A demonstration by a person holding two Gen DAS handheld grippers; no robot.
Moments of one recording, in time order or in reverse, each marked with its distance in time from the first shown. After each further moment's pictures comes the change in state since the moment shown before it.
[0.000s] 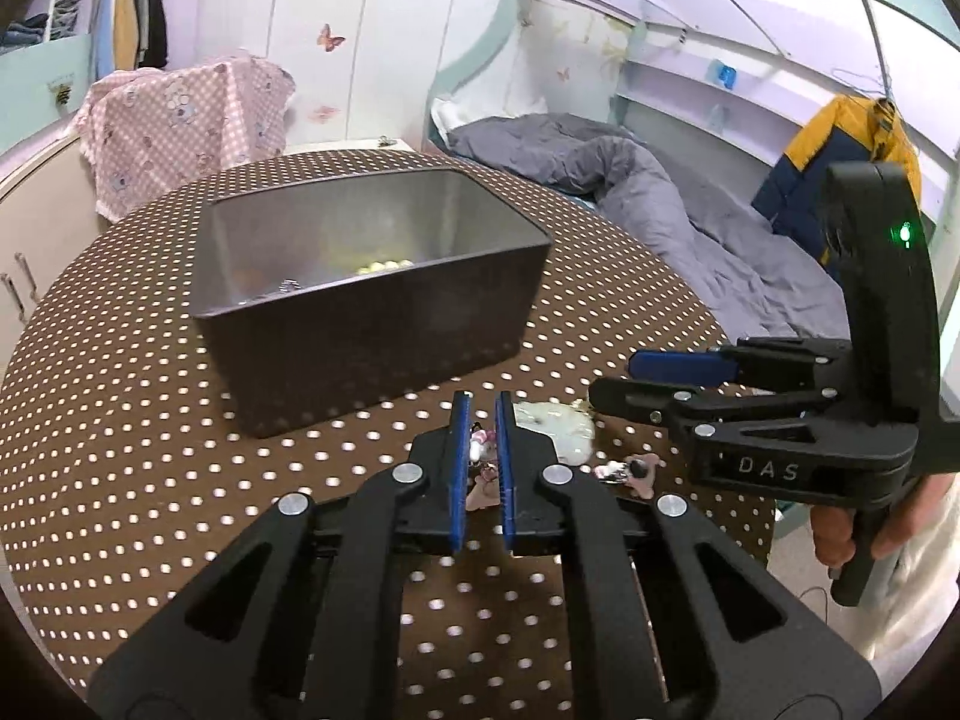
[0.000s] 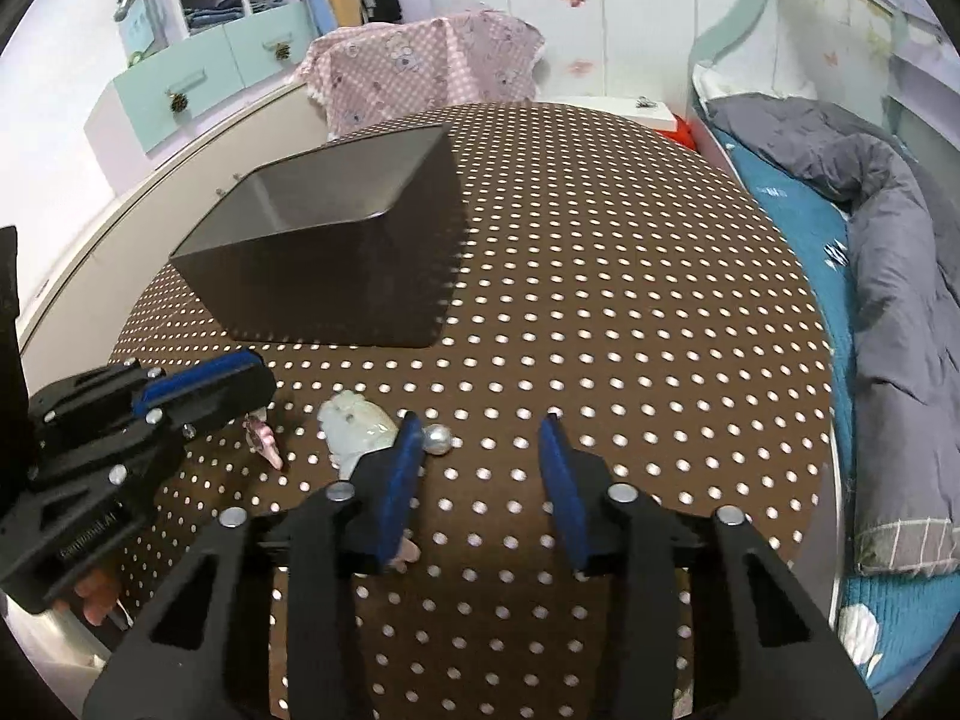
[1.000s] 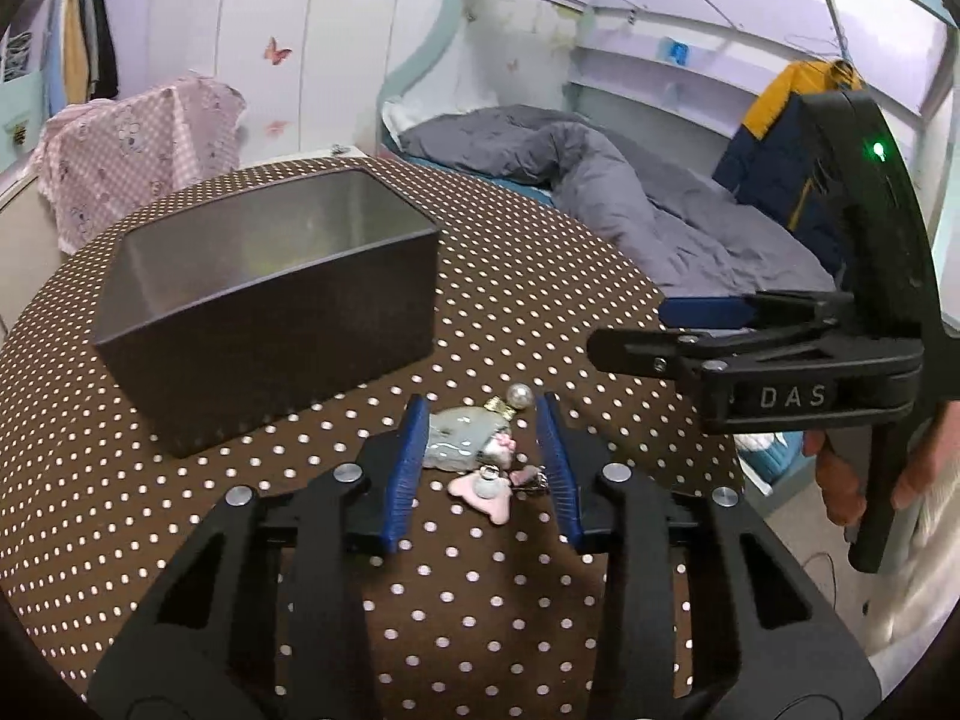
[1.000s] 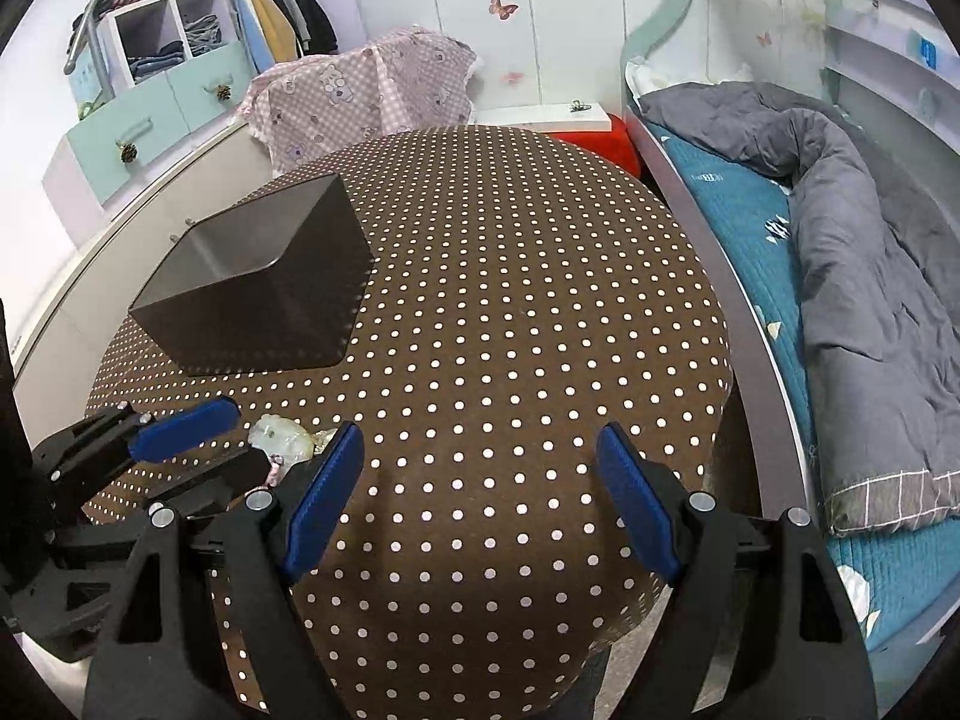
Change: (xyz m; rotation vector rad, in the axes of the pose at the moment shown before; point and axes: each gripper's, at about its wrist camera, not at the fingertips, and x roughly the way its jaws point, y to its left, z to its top) left arm 0.016 -0.037 -0.001 0.110 0.016 -0.074; right arm -0.030 -0.043 -0.009 0.126 -0.044 -0.091
